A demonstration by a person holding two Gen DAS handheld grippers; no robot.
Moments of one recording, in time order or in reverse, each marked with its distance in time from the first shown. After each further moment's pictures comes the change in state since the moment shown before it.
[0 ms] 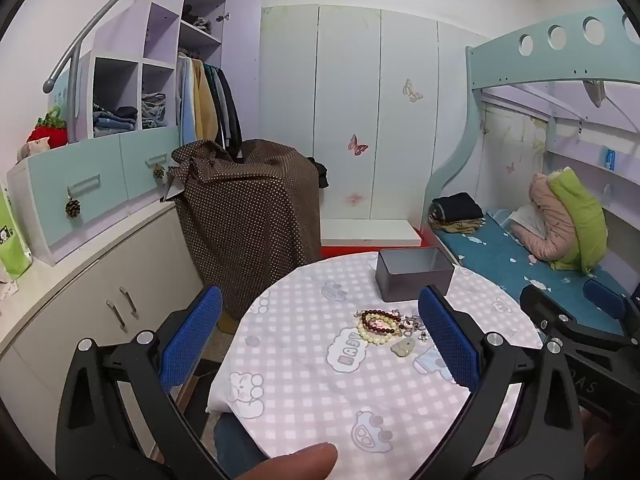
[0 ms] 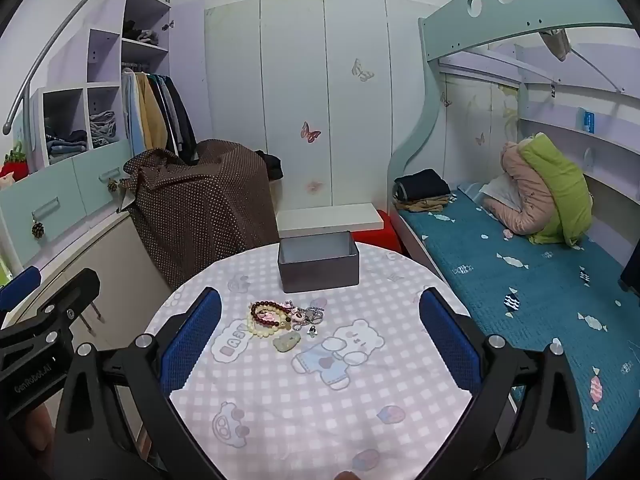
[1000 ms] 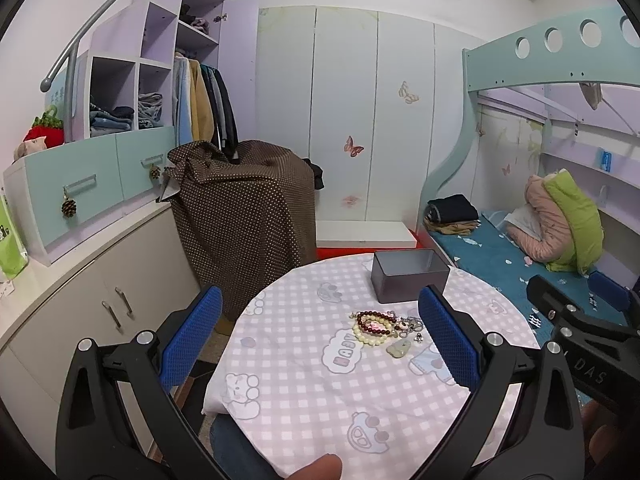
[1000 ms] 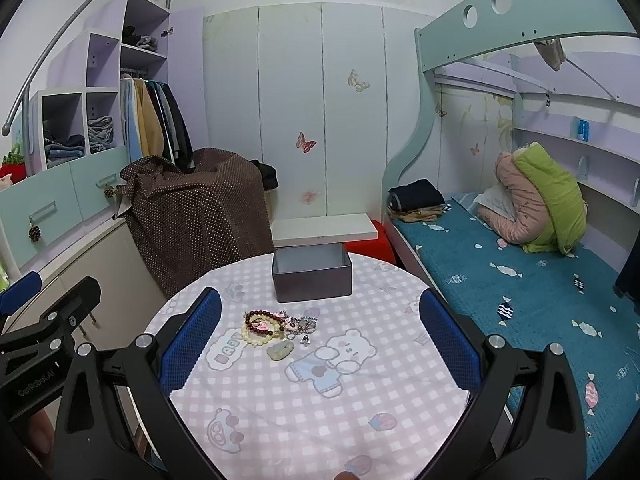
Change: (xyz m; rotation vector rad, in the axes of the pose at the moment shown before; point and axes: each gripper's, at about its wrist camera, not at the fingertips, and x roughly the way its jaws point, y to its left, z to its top) left arm -0.003 0.000 0.003 -0.009 -0.005 -0.022; right arm -0.008 -0.002 0.006 -0.014 -0.031 -0.027
